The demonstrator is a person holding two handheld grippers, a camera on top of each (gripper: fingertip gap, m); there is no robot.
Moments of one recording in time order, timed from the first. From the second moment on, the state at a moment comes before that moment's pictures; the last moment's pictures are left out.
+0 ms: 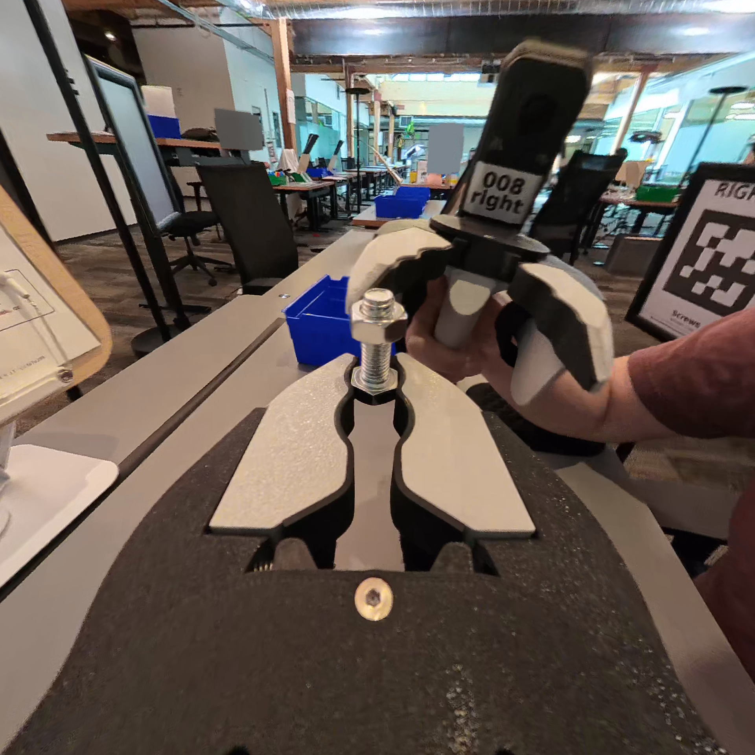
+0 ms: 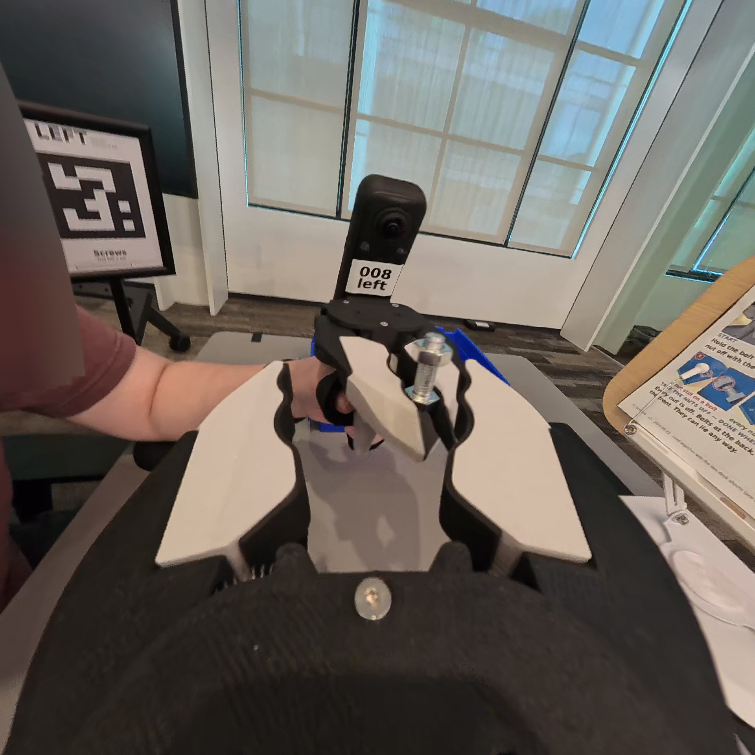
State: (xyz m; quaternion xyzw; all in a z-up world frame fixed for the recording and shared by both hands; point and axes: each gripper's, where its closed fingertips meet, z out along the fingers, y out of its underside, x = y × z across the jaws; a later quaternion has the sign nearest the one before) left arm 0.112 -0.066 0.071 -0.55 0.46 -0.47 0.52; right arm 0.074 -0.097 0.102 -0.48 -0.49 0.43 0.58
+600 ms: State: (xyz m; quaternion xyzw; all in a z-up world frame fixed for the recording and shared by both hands) left arm 0.126 -0.082 0.065 -0.54 0.50 -0.45 0.51; right arm 0.059 -0.101 0.090 -0.49 -0.51 0.42 0.57
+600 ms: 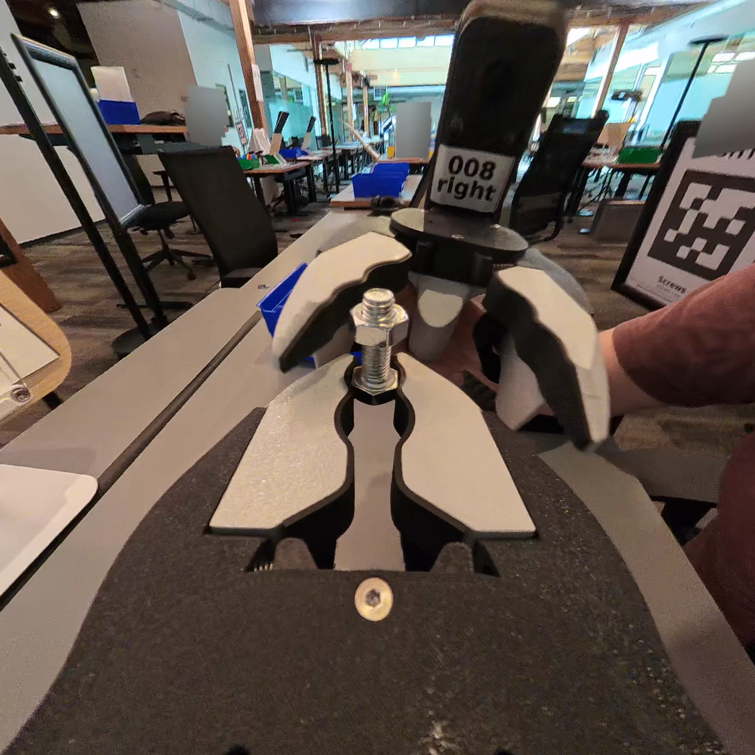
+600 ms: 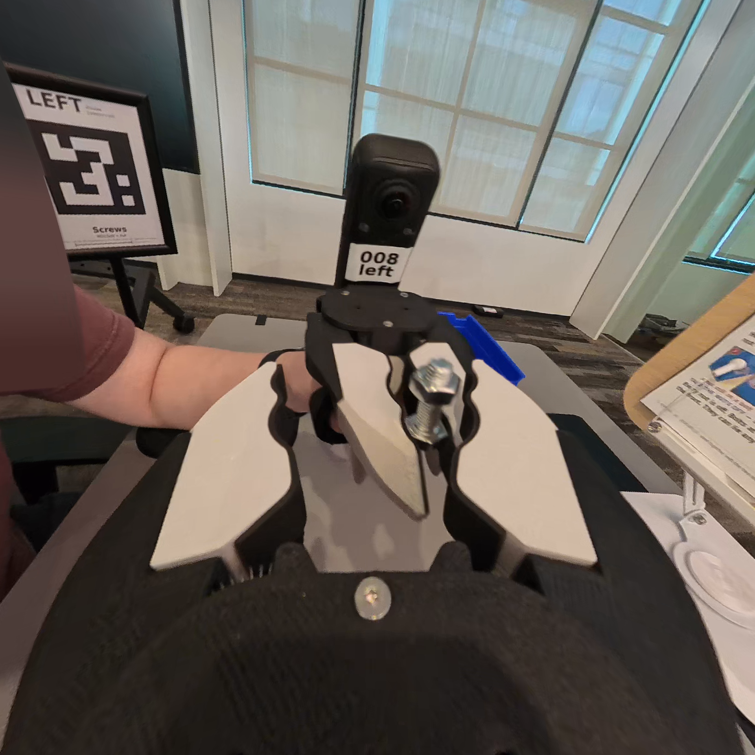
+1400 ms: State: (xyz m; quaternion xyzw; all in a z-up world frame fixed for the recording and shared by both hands) left arm 0.124 -0.077 0.055 -0.58 0.48 -0.49 0.45; right arm 0.083 -0.073 0.077 -0.56 -0.46 0.50 0.48
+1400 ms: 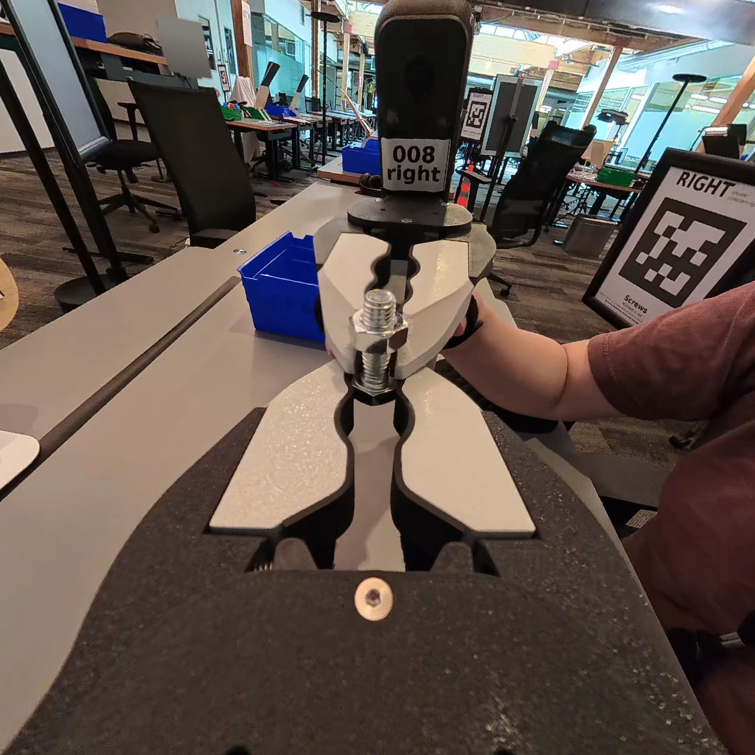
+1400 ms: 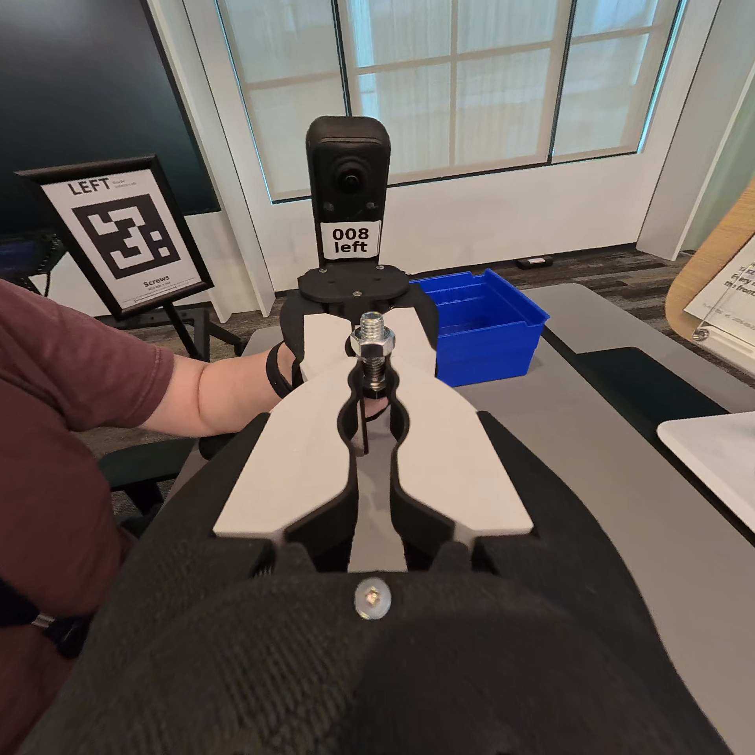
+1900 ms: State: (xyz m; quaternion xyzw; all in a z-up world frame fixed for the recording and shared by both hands) left arm 0.127 -0.080 0.053 -0.58 0.48 -0.51 0.43; right arm 0.085 -0.071 0.074 -0.55 -0.44 0.54 0.46
